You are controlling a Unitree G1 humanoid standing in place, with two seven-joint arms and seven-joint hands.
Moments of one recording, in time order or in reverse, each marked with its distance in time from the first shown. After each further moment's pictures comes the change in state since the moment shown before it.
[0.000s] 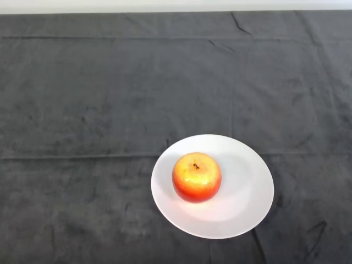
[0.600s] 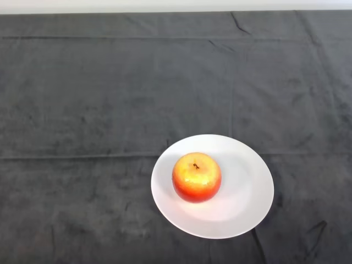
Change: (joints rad) left arm -0.002 0.000 0.024 0.000 0.039 -0.001 -0.005; right arm 0.000 0.000 0.000 0.000 0.000 0.000 0.000
